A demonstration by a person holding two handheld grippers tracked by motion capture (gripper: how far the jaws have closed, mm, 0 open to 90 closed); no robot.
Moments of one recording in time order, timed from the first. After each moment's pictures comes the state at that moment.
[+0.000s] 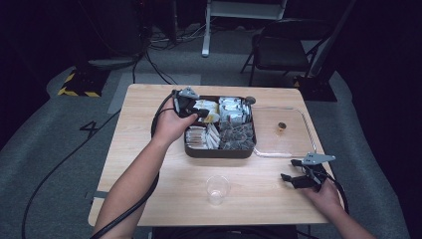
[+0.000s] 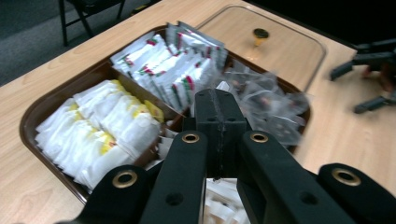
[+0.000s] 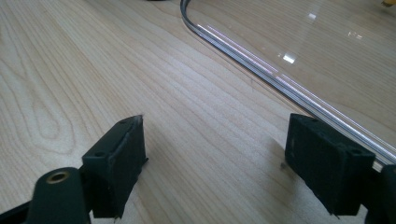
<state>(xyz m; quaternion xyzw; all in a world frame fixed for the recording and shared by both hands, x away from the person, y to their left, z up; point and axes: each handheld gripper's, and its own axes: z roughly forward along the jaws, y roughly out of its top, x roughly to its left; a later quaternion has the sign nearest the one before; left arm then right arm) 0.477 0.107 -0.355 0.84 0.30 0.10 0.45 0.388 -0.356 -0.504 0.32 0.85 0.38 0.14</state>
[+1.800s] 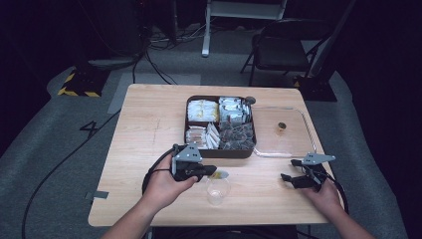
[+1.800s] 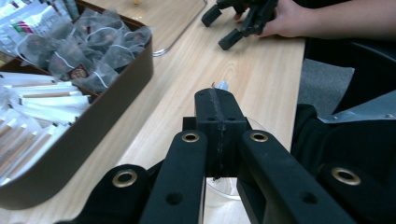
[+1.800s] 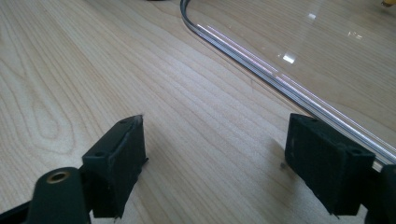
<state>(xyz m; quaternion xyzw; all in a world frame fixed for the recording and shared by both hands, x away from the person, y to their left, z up) 0.323 0.094 -0.377 0.86 0.21 0.03 0.45 0.388 -0.356 -0.504 0.32 0.85 0.38 0.14</state>
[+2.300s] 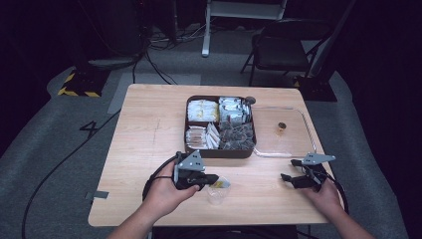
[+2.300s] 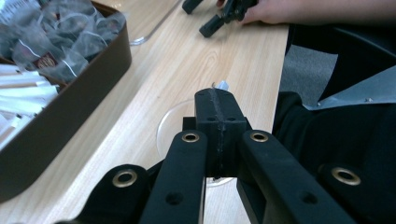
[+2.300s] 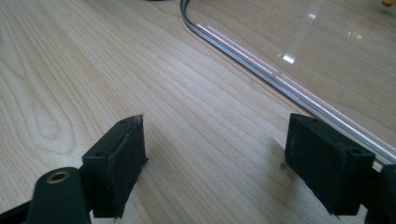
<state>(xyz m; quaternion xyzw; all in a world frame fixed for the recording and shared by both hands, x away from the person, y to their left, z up) 0.311 0.088 -0.383 0.88 0.20 0.02 0.44 0.388 -0.356 -0.504 0.32 0.85 0.38 0.14</state>
